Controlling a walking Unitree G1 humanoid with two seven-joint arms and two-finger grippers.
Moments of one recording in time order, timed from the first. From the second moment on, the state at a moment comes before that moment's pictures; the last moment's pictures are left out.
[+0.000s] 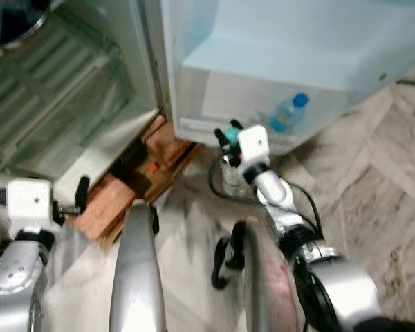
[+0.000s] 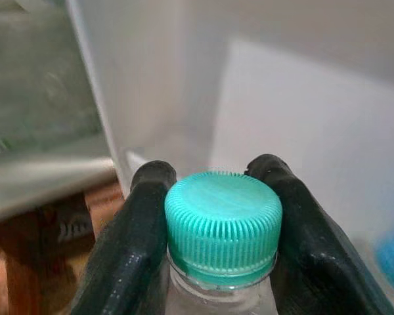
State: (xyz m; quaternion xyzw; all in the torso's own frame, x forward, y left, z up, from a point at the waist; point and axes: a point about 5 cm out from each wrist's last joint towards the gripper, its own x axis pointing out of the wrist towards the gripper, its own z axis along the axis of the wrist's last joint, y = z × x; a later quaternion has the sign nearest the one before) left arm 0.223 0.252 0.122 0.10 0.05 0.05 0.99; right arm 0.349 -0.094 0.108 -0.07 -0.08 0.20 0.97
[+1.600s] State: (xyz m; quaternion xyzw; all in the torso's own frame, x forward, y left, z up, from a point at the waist) left arm 0.282 0.231 0.105 0.07 -0.01 -0.01 1.00; right arm 0.289 -0.119 0.102 0.04 0.00 0.12 0.99
